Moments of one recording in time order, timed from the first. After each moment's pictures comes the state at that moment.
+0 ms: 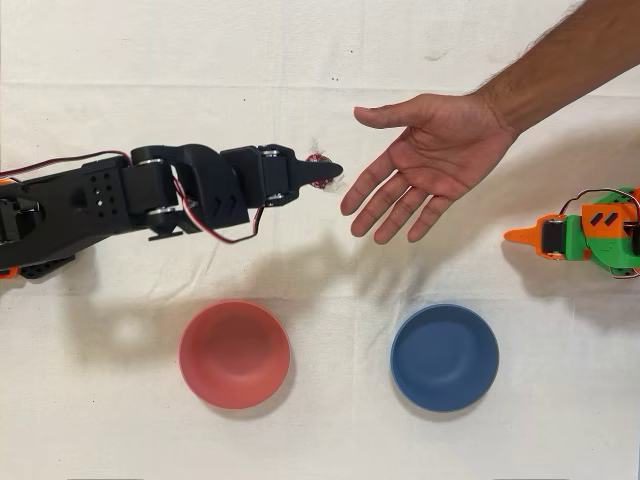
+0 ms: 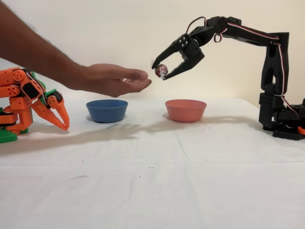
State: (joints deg) arm -10.3 85.8 67.2 54.9 10.1
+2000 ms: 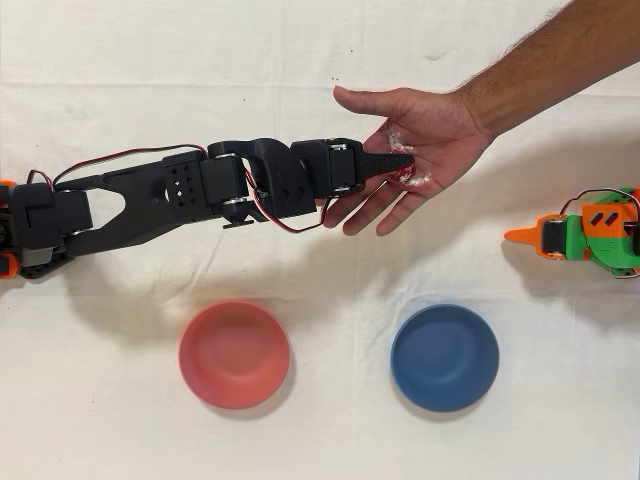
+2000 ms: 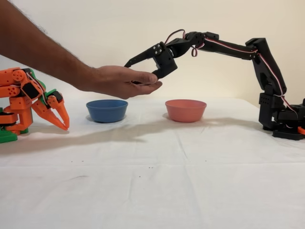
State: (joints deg) arm -10.1 59.2 42.9 43.5 13.1
